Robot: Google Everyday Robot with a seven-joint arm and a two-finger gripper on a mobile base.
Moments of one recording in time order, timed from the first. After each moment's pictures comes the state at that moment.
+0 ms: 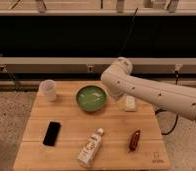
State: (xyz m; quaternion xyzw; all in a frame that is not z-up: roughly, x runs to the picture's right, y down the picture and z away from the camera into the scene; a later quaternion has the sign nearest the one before) arm 0.100 0.053 0.768 -0.21 -0.02 -0.25 0.95
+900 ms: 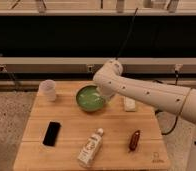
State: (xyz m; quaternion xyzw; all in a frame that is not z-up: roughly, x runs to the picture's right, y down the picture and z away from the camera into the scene) arm 0.056 0.063 0.798 -0.21 -0.06 -0.27 0.94
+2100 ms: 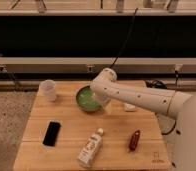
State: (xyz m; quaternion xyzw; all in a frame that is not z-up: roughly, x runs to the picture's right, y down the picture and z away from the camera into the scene) arm 0.035 0.106 0.847 -0.23 -0.10 -0.33 0.91
